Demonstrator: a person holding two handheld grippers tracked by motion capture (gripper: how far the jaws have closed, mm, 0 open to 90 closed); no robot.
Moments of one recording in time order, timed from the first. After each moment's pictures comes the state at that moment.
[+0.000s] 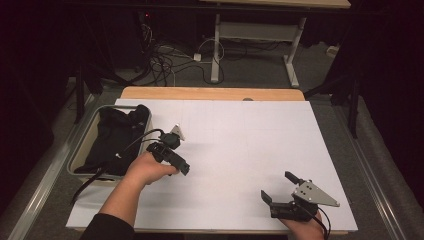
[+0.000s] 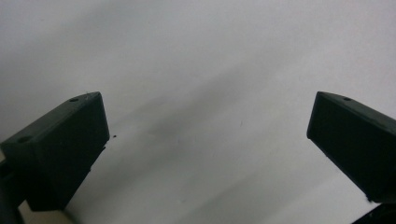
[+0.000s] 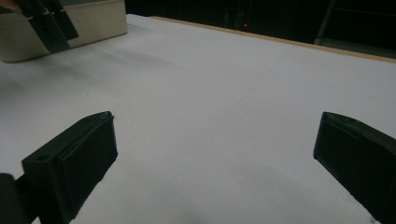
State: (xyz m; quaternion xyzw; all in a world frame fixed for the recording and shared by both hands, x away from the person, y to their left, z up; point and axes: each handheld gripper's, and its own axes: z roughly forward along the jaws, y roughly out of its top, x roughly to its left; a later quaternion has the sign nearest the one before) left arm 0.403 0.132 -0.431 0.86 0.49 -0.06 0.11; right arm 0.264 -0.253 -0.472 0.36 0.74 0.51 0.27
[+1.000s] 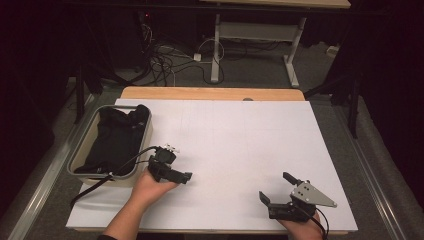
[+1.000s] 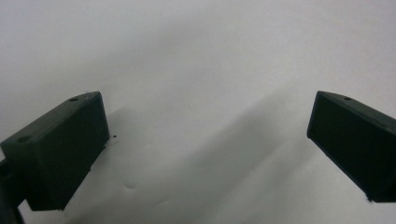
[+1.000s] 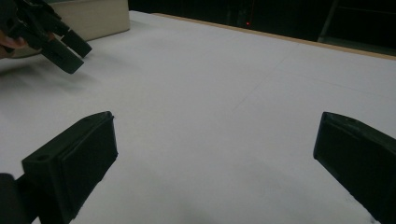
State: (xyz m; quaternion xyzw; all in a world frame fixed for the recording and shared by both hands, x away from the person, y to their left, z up) left arm 0.365 0.147 -0.478 0.83 0.47 0.04 0.29; right arm 0.264 -0.249 -0.475 0.36 0.74 0.50 0.27
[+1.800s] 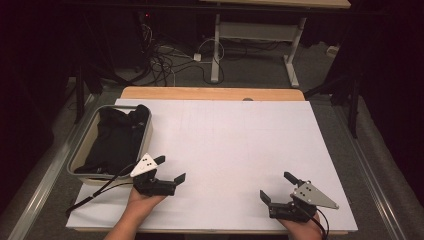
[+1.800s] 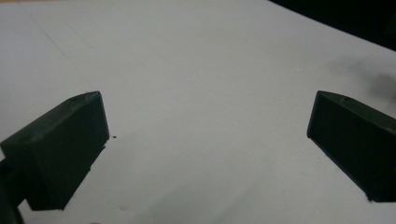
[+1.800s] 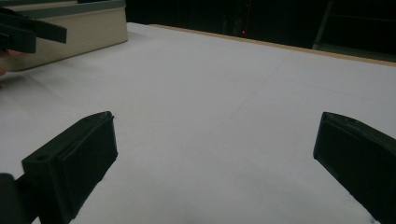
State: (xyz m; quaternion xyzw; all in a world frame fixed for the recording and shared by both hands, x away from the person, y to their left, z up) left arm 0.312 0.184 -0.488 0.74 0.38 0.14 0.54; right arm 0.262 -0.251 -0.475 0.36 0.72 0.52 0.27
